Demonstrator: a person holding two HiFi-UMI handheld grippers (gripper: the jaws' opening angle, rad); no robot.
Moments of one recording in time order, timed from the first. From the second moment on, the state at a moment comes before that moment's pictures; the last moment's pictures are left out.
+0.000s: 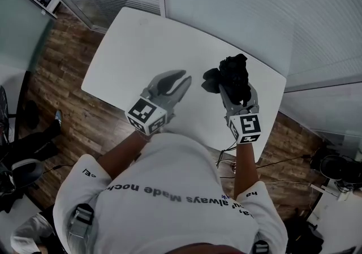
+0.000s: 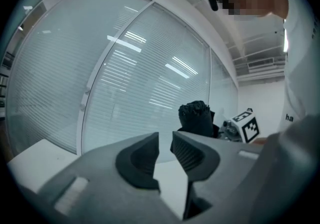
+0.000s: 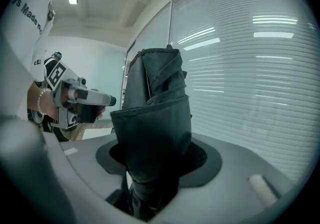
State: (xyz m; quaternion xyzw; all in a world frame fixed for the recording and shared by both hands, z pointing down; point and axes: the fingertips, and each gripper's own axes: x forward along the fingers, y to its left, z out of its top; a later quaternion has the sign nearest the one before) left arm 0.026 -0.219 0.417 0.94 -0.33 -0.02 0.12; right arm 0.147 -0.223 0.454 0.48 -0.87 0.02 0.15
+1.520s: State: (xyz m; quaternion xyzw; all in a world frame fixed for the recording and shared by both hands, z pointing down) left arm 0.026 -0.196 0.320 0.95 -0.29 -0.08 0.08; right arm 0.156 -0.148 0.321 0.55 -0.83 -0.04 0.04
